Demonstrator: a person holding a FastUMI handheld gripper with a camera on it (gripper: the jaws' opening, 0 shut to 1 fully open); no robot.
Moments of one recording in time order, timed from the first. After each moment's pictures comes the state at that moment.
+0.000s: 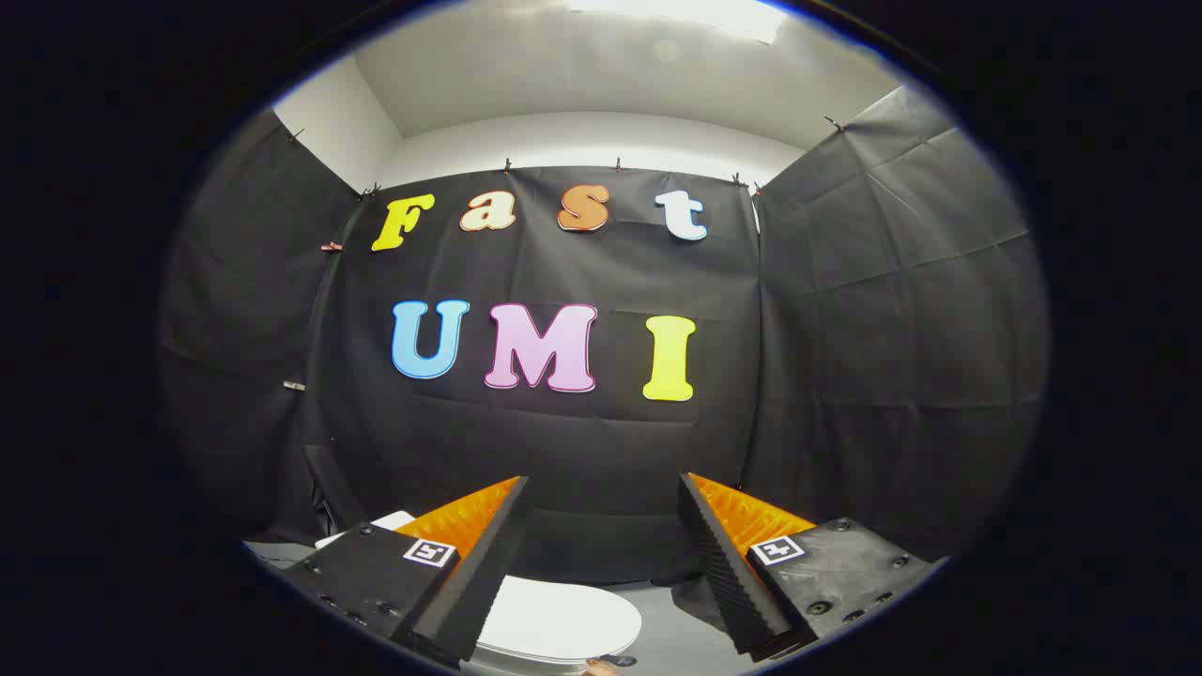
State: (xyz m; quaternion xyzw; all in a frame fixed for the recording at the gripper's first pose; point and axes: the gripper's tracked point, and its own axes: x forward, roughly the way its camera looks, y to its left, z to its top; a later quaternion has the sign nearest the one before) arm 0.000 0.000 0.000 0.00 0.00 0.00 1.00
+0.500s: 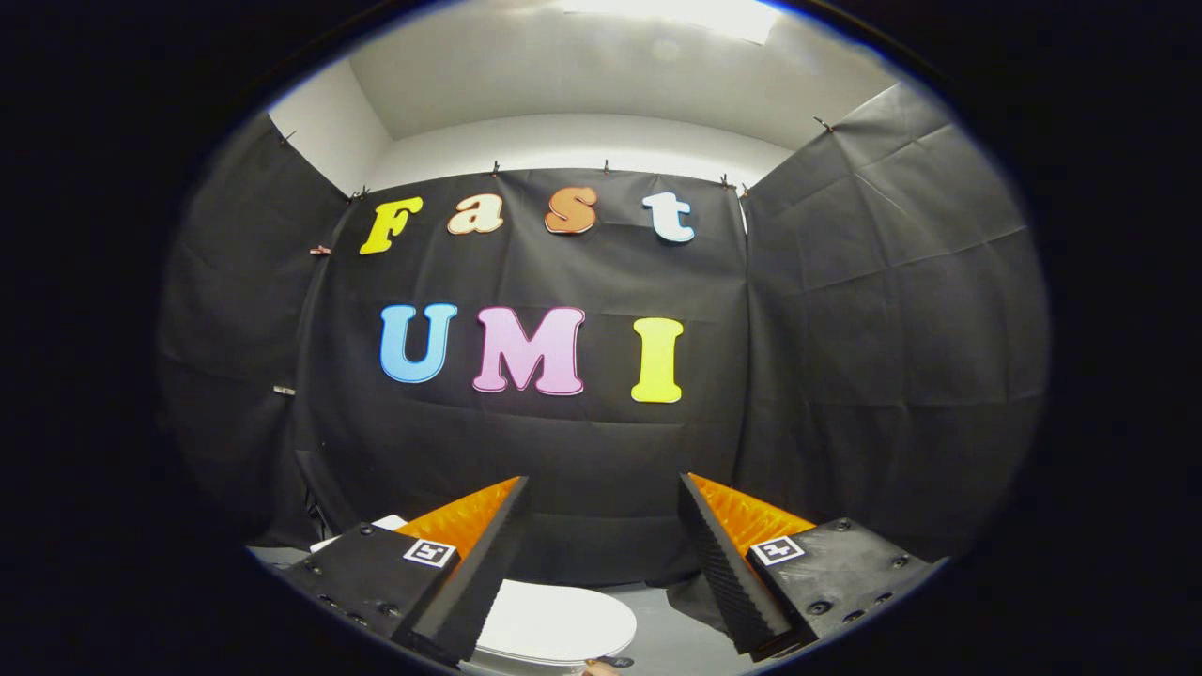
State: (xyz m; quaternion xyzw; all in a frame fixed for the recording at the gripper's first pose) arm -0.002 -0.010 0.001 0.01 0.00 -0.02 1.00
